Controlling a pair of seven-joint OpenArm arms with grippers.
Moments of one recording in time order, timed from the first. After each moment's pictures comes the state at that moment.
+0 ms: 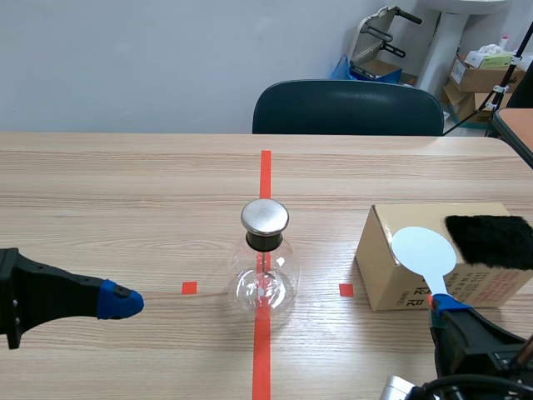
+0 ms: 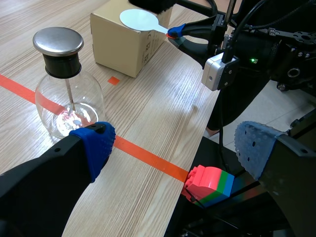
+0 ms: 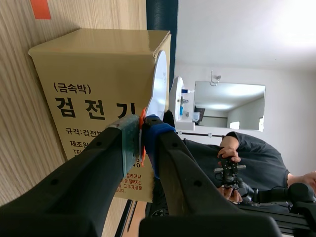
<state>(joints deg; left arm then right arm) 48.3 -61.0 8.5 119.5 -26.2 -29.4 -17.2 -39.1 14.5 -4.4 83.4 -77.3 -38.5 8.4</state>
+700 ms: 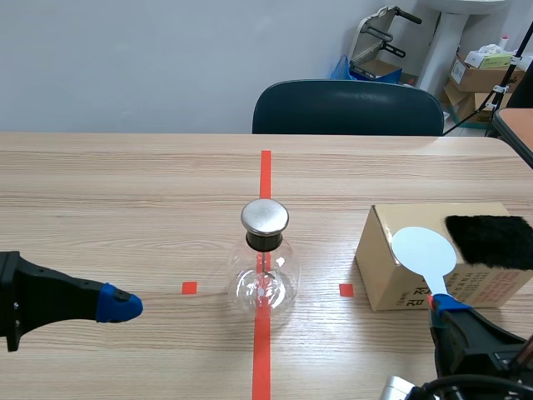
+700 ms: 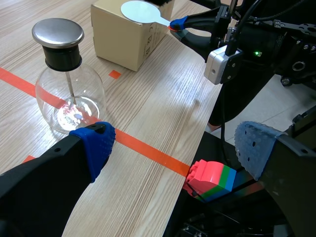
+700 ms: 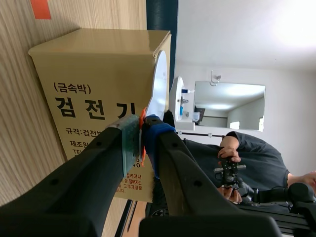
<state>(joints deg) 48.3 -61.0 8.5 119.5 -26.3 -29.0 -15.7 -39.1 14.5 -4.4 83.4 -77.3 -38.5 8.4</state>
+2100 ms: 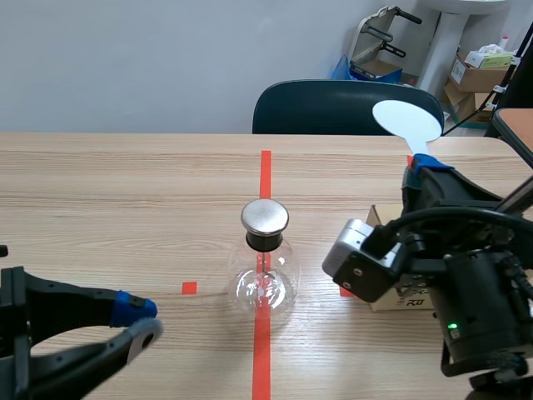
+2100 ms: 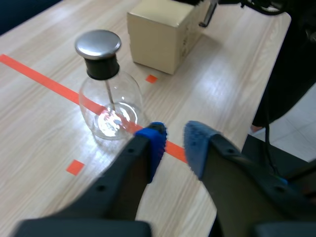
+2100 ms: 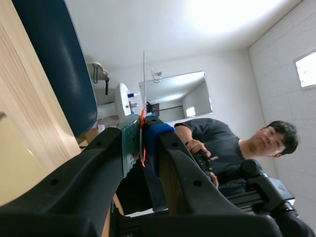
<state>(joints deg) 45.3 -53.2 8.5 119.4 -17.0 -22.4 -14.2 -29.8 15.9 -14.8 99.7 -78.0 -35.4 -4.9</state>
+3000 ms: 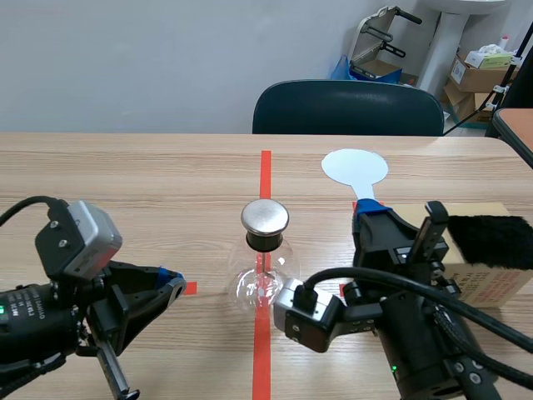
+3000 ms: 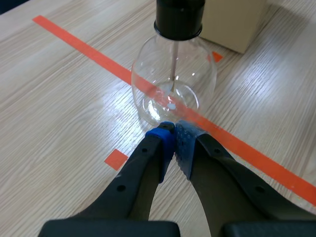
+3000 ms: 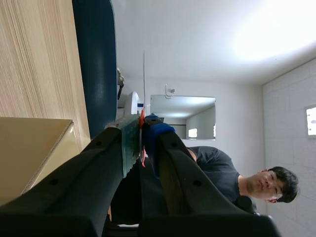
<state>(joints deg) 17.0 -43.2 27.8 95.1 -17.0 -18.9 -11.4 -27.7 18.3 -25.6 95.6 -91.2 -28.8 -17.6</state>
